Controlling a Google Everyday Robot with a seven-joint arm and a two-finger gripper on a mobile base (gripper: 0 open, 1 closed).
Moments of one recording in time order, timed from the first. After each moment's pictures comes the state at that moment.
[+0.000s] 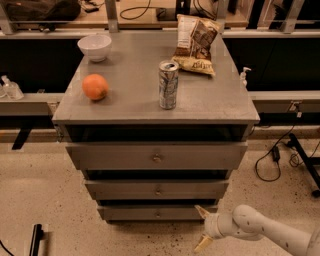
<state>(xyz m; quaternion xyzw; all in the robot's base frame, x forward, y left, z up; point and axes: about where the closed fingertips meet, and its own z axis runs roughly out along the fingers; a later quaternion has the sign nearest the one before) 0.489 -0.162 0.254 -0.60 0.70 0.20 0.32</state>
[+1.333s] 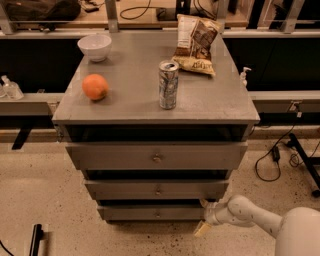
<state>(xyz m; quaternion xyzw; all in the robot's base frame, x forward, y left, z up) 0.559 -0.187 0.207 -0.60 0.72 0.16 0.31</state>
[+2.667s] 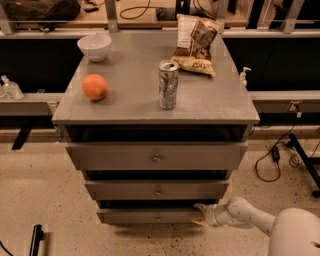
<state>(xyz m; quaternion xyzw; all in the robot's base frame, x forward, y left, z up) 0.554 -0.184 0.181 -0.60 0.72 0.17 0.30</state>
